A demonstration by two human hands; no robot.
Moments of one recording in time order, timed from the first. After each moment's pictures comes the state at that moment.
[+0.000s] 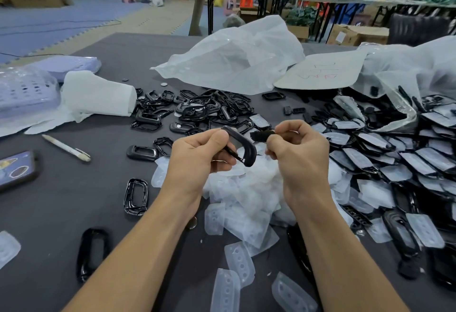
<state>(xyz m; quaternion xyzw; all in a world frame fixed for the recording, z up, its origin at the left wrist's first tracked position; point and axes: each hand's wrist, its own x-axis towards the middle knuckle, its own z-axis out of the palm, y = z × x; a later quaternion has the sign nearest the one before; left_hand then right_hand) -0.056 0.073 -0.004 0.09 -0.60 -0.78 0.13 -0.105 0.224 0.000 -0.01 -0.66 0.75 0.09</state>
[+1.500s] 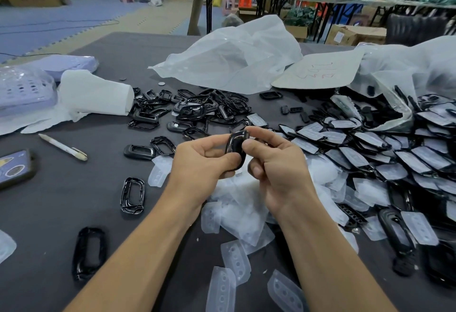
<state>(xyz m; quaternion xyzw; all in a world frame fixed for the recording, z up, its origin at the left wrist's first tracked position) -0.049 0.080 -0.011 0.08 -0.66 -0.74 0.12 -0.093 0.210 -0.001 -0.02 -0.56 0.83 -0.10</state>
